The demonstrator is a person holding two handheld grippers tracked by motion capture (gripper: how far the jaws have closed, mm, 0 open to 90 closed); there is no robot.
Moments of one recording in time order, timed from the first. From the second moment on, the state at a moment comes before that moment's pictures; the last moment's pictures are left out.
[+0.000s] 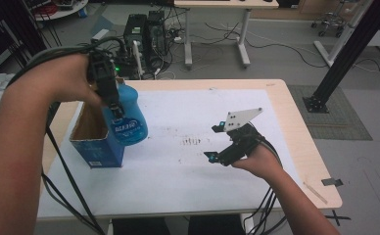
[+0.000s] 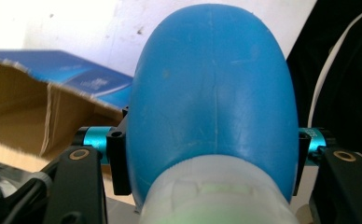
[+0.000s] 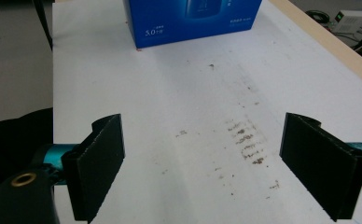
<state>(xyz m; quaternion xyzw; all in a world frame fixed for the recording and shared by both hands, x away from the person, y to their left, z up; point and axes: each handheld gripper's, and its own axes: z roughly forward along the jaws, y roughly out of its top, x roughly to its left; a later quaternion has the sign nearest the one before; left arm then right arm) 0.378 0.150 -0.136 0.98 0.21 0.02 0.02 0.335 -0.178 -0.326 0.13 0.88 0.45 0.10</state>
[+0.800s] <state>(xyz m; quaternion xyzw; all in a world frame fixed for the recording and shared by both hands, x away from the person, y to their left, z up) 0.413 0.237 -0.129 0.92 0.38 0.04 0.02 0.343 -0.172 -0.337 0.13 0.89 0.43 0.09</state>
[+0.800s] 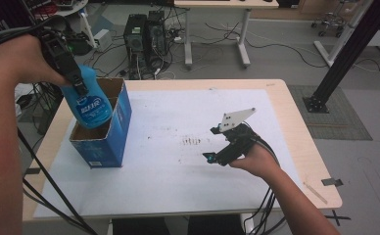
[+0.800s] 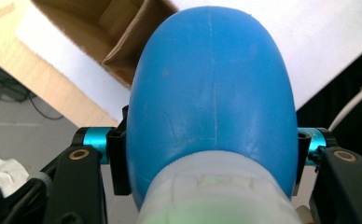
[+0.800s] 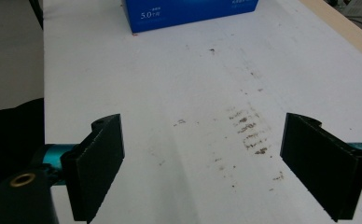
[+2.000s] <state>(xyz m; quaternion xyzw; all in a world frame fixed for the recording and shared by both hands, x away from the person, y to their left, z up) 0.433 0.248 -0.277 0.91 0.42 0.00 0.00 0.341 -0.164 -0.349 0.12 0.90 0.42 0.08</state>
